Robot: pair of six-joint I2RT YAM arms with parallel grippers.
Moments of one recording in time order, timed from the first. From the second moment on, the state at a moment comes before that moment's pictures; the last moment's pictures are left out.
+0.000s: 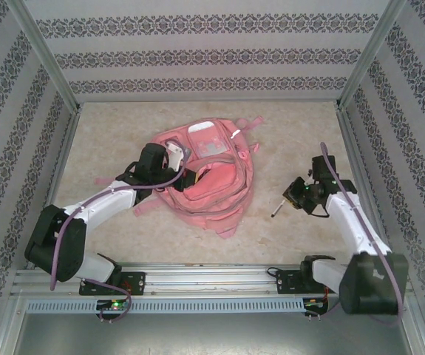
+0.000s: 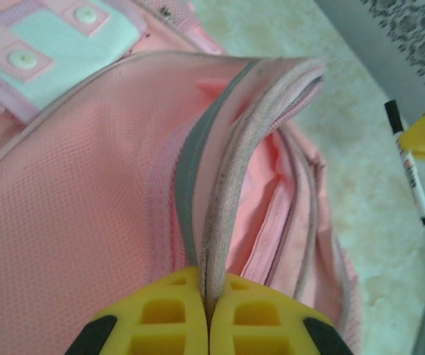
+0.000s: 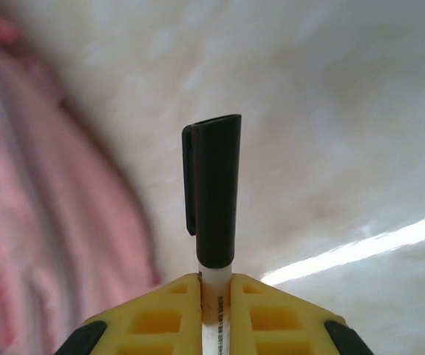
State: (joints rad) left arm -0.43 1.42 0.84 -0.04 0.51 -0.26; right arm 0.00 1.10 0.74 -0.77 -0.38 0.79
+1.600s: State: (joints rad) left arm -0.48 1.53 1.02 -0.06 0.61 -0.48; right arm 0.52 1.57 1.14 -0.56 -0.10 0.84
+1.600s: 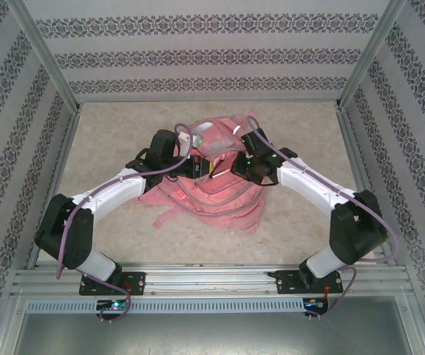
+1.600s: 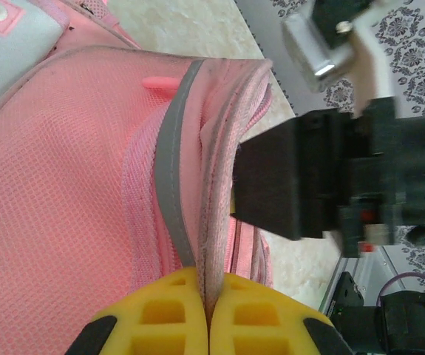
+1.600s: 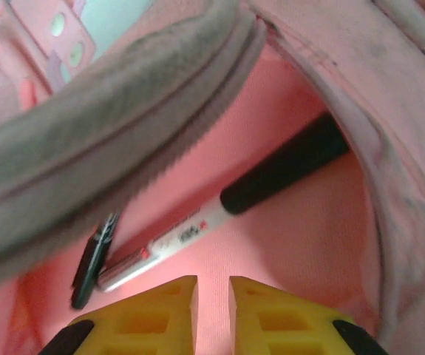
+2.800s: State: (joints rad) left arm -0.50 1.51 1.23 -0.39 0.69 -0.10; right arm 0.56 1.00 0.79 -0.49 -0.12 0.62
